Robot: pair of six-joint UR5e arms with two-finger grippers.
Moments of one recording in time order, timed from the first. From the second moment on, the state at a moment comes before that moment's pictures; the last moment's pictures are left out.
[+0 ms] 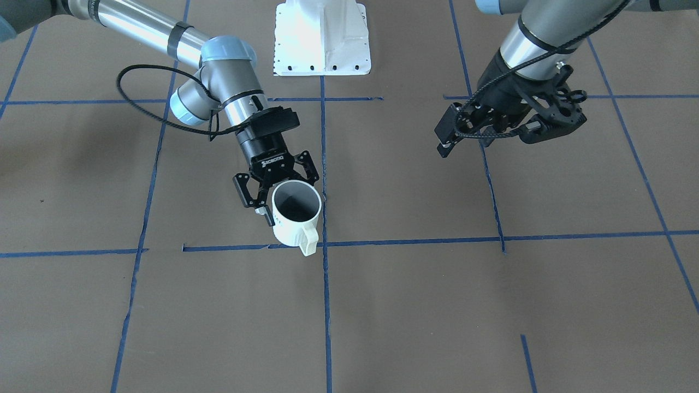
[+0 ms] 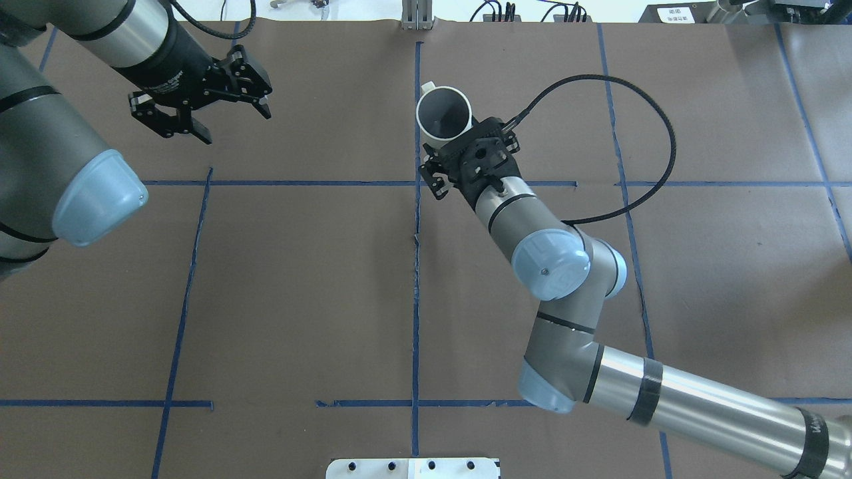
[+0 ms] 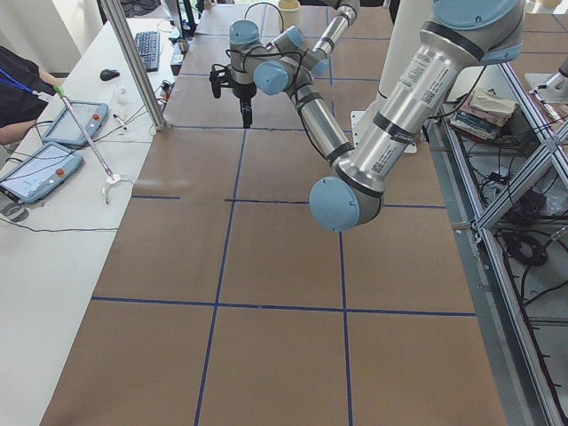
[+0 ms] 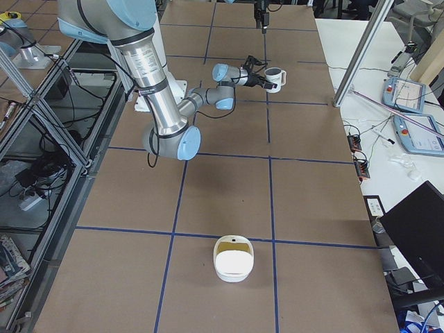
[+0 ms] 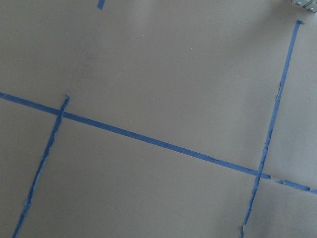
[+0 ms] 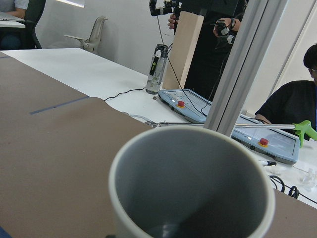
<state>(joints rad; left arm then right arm) -0.93 -2.19 -1.92 -1.42 -2.20 -1.36 0.41 -0.96 1.45 -0.55 0.96 0.47</state>
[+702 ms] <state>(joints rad) -0.83 -2.27 -1.88 -1.46 -2.18 -1.49 0.33 -0.89 1.45 -0.66 0.86 0.46</state>
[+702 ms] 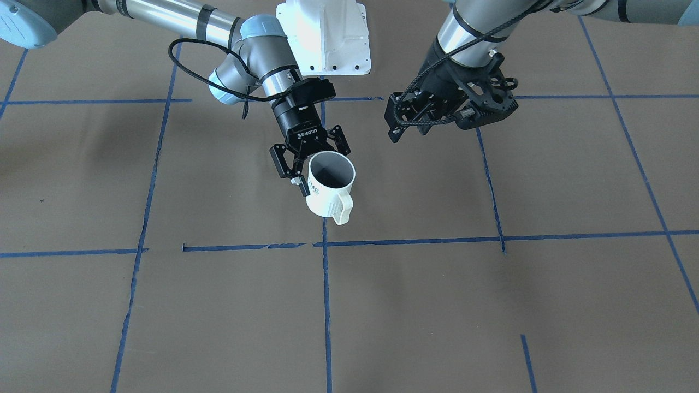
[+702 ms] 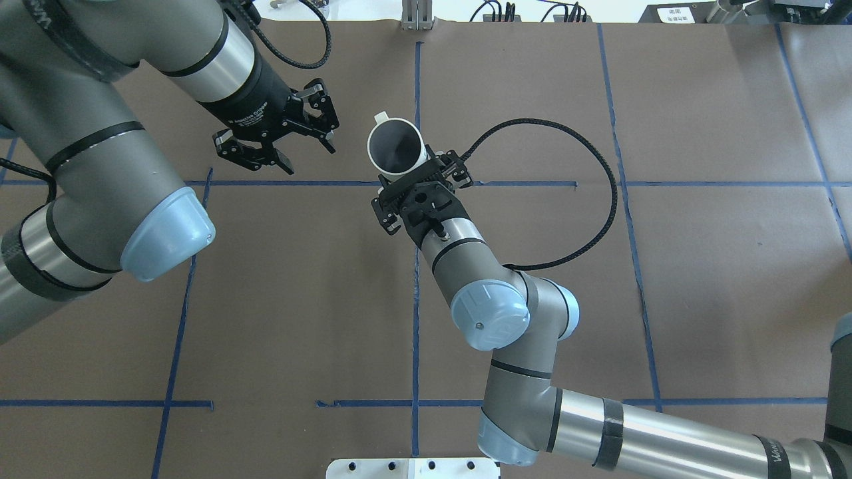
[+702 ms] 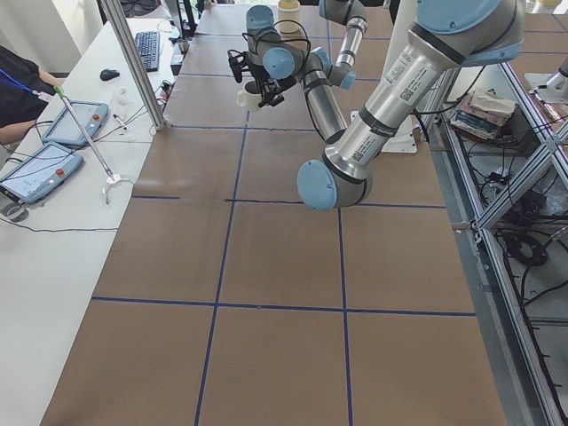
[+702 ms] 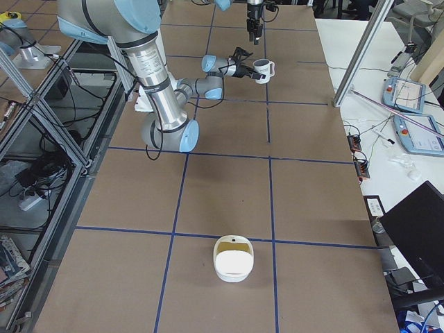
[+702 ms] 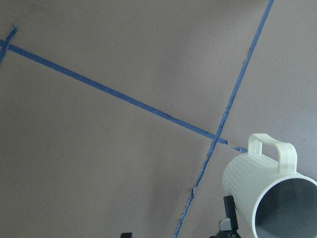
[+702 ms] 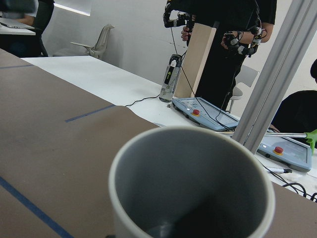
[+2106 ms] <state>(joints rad) -0.75 -2.34 -1.74 -1.55 -2.07 -1.55 0.31 -0.86 1.52 -0.85 0.87 0.46</state>
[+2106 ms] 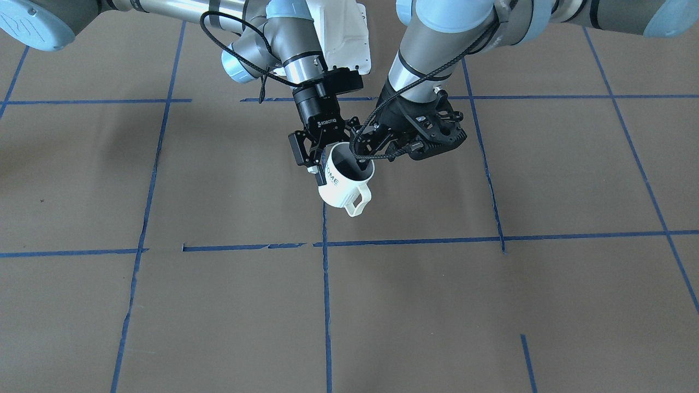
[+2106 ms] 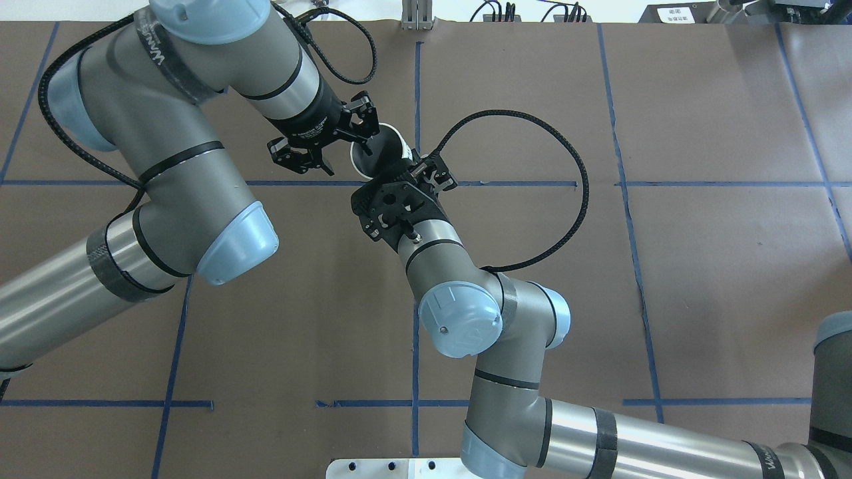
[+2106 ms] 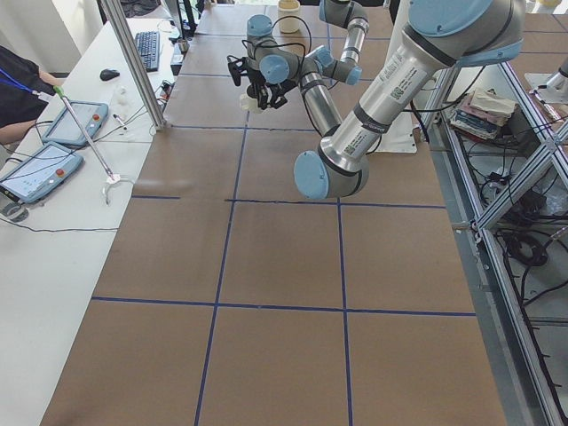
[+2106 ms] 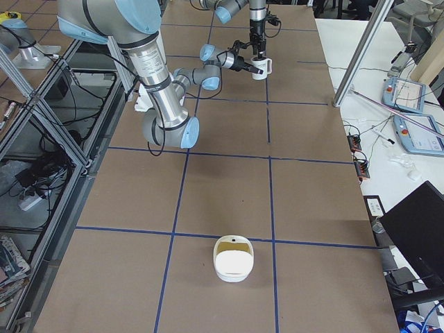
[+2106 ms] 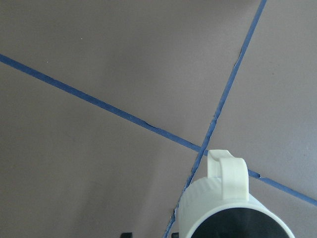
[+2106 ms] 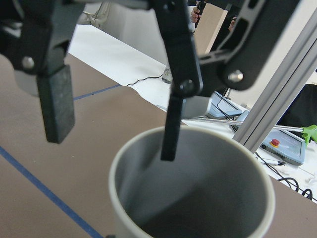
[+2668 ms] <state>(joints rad) -0.73 -2.34 -1.74 -1.58 -2.05 -1.60 0.31 -0.86 1.53 -0.85 0.87 0.47</state>
